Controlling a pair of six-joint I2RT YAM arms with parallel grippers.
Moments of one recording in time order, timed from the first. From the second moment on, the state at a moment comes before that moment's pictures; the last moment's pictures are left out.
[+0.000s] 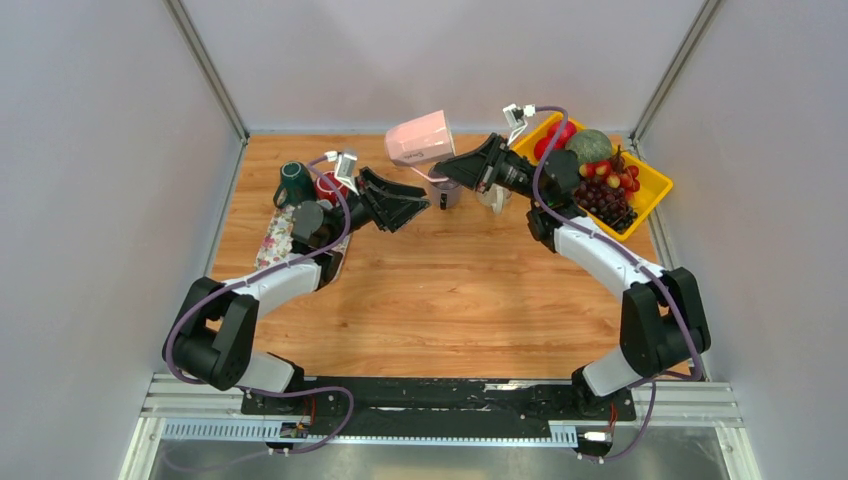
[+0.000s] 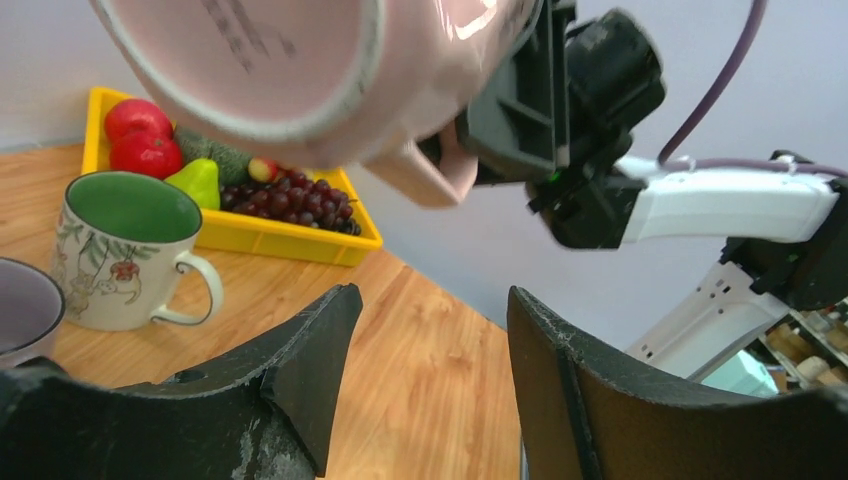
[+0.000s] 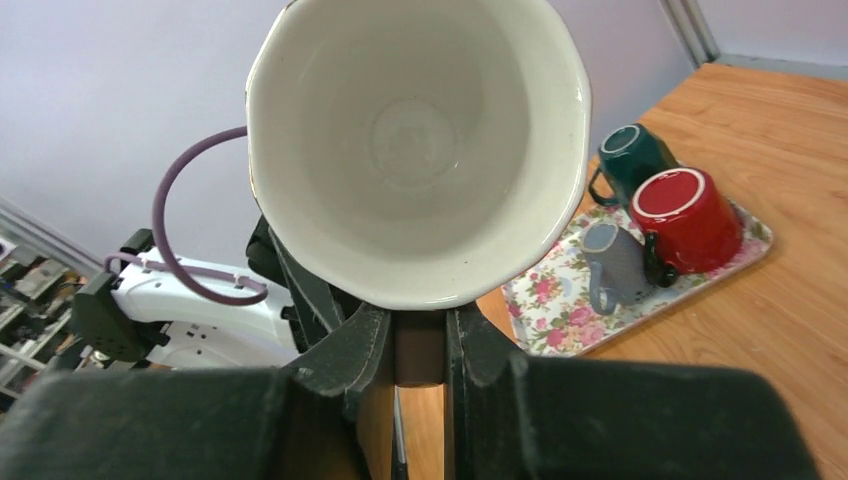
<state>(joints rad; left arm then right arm) -0.42 1.42 0.69 1.19 0.68 -0.87 0.40 1.52 1.04 0.88 -0.77 1.01</state>
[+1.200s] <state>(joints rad) -0.12 0.76 0.82 -0.33 0.42 0.18 0.50 1.53 1.34 0.10 -0.43 0.54</state>
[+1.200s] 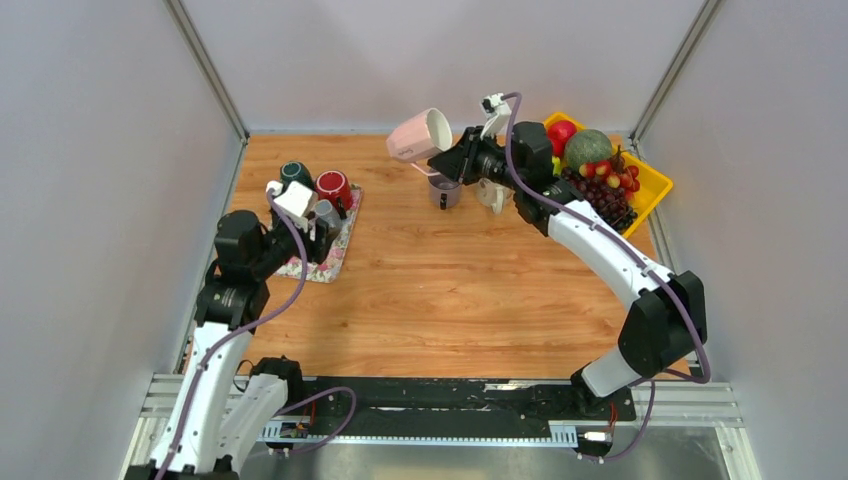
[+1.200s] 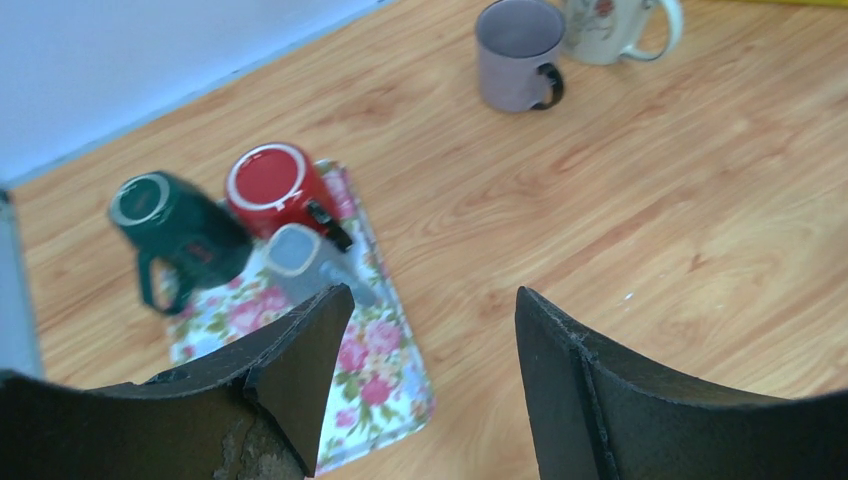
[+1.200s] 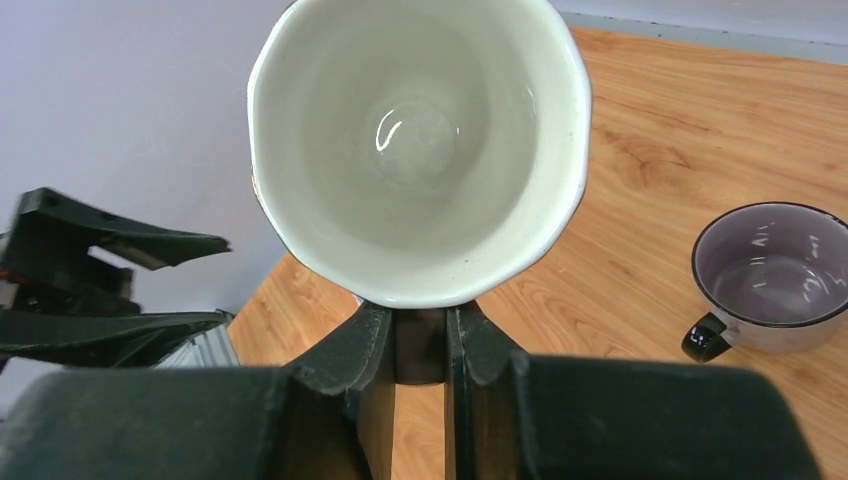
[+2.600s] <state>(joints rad) 0.30 0.52 0.74 -0.47 0.37 0.18 0.81 1.89 1.69 -0.19 0.36 0.27</state>
